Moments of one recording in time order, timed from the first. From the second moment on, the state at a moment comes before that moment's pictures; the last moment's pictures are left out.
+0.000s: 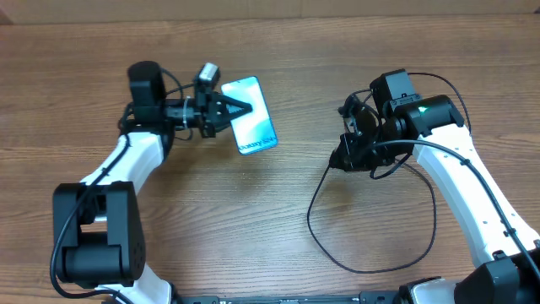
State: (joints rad) left arm 0.01 1.80 1.03 0.34 1.55 -1.18; right arm 0.25 1.55 1.33 -1.18 -0.48 0.09
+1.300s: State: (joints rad) left arm 0.08 1.80 1.03 0.34 1.55 -1.21; right arm 0.43 1.82 1.11 -0.64 0.02 0.84
